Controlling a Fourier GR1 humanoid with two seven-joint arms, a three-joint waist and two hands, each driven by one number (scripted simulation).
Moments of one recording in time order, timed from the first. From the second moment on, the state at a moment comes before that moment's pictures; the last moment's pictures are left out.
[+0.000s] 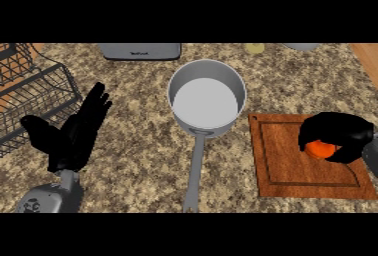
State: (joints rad) left arm -0.15 0.16 -0.07 -1.67 0.13 0.14 0.33; right arm -0.51 -0.70 0.41 -0.90 1.01 0.16 -0.99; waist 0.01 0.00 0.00
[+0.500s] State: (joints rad) left arm -0.12 0.14 -0.07 -1.69 0.10 0.14 0.32; right arm -0.49 -0.67 0.36 -0.93 0.99 0.16 -0.97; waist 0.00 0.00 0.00
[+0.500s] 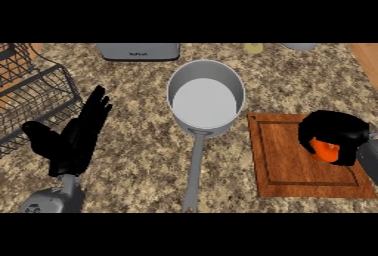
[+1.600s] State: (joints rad) left arm -0.02 0.18 0.02 -1.70 0.10 0.18 0.33; right arm -0.32 -0.32 -0.01 -1.22 0.88 -0.13 0.17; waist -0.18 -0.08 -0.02
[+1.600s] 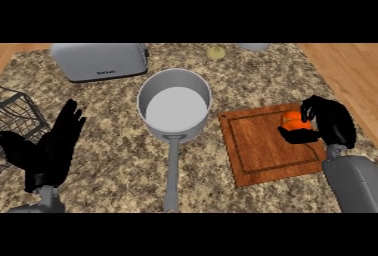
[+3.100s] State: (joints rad) left arm -0.13 0.14 -0.06 -1.67 0.11 0.11 0.32; right arm -0.83 -0.01 0.42 -1.70 1.17 0.20 1.19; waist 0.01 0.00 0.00
